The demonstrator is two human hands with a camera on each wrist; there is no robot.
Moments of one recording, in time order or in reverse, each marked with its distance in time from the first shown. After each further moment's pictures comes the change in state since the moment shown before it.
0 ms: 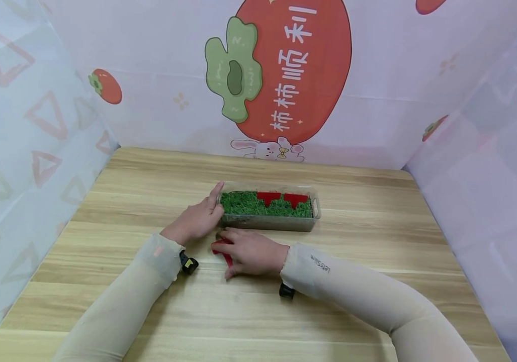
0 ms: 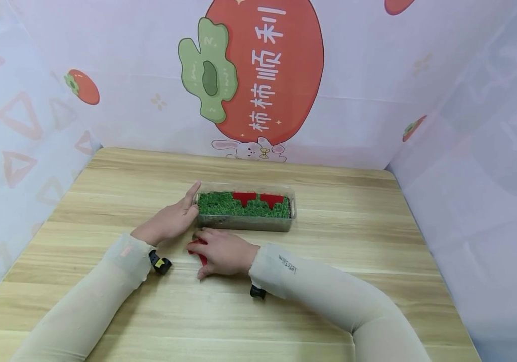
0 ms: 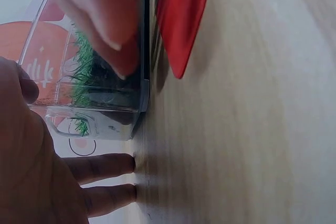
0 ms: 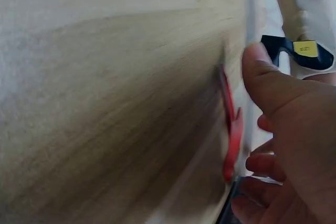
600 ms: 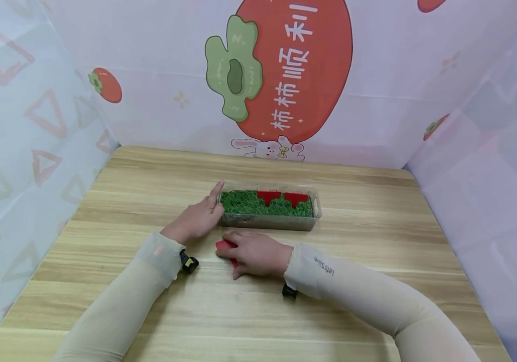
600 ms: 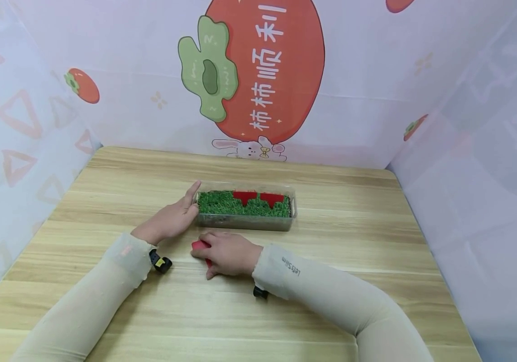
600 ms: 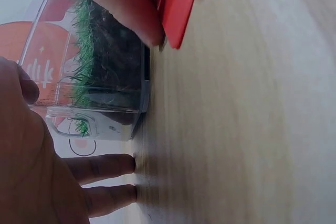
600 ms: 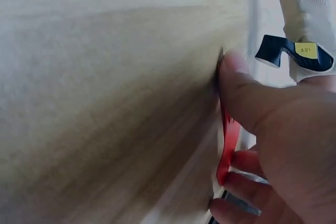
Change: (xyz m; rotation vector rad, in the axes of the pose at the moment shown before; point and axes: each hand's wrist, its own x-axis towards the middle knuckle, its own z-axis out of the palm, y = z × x) left_hand -0.002 0.003 -0.002 0.000 -0.002 -0.017; right_hand -0.007 0.001 0.004 -0.074 -0.063 0.034
